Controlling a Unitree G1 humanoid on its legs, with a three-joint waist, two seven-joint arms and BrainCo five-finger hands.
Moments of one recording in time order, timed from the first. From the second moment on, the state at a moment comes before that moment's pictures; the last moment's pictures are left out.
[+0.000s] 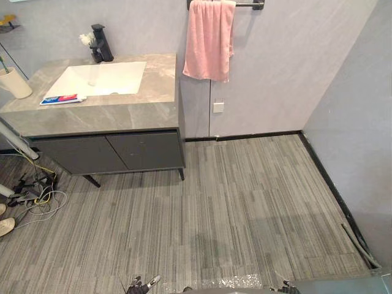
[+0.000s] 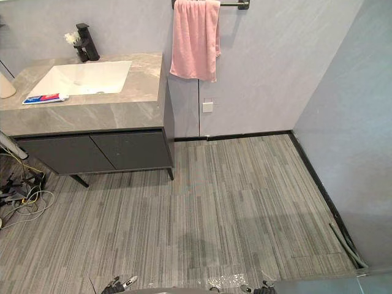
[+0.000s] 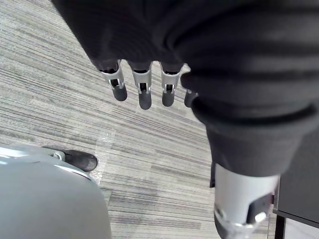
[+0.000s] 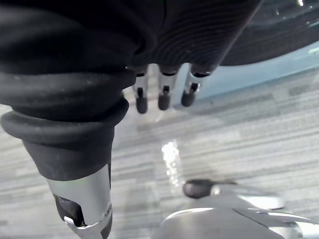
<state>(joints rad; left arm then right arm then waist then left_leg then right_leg) 0.19 0.08 0.12 1.09 -0.22 -0.16 0.03 0.10 -0.10 -0.23 1.18 -0.09 -0.04 -0.06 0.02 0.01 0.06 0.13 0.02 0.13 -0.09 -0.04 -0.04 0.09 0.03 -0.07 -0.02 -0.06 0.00</state>
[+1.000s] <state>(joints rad) 0.18 0.09 0.13 1.09 -0.22 -0.16 0.03 0.10 -0.09 -0.23 1.17 -0.06 -0.04 -0.06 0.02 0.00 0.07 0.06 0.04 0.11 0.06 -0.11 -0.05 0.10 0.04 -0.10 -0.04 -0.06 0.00</state>
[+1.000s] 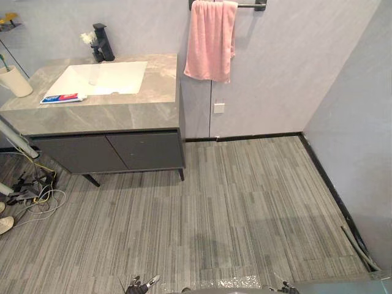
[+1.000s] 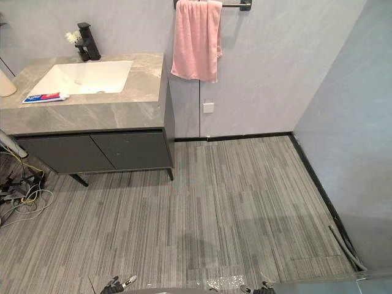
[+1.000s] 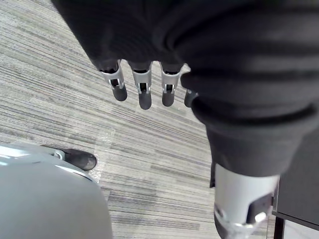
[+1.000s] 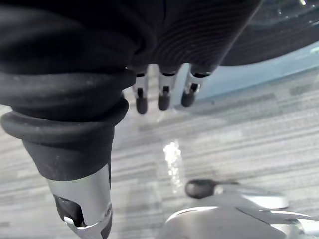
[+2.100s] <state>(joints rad) 0.09 0.03 0.11 0.99 -0.26 -0.16 0.02 0.07 -0.08 -0.28 1.02 0.00 -0.06 -0.05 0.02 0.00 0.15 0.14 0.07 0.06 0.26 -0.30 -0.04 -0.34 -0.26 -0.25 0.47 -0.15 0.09</state>
